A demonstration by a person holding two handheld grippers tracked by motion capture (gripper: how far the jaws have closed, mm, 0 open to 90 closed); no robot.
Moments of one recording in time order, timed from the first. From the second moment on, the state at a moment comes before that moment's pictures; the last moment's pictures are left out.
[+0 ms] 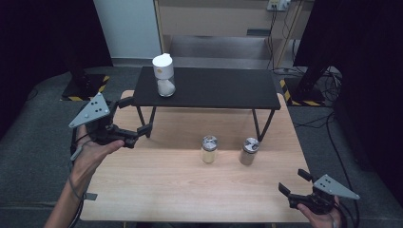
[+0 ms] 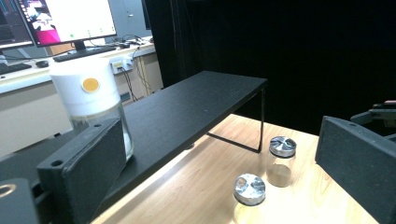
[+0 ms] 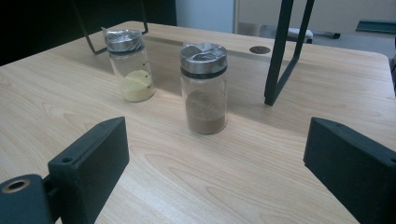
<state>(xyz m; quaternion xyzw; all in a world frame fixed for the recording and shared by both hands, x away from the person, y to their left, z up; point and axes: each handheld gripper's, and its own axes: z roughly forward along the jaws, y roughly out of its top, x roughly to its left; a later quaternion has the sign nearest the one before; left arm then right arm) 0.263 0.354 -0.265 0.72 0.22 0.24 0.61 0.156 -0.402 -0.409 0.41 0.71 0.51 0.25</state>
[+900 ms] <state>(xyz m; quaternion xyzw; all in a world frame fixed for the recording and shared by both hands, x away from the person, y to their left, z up) 0.230 0.362 -0.329 0.71 0.24 0.25 0.61 0.155 -0.401 -0.409 0.41 0.71 0.51 0.25</state>
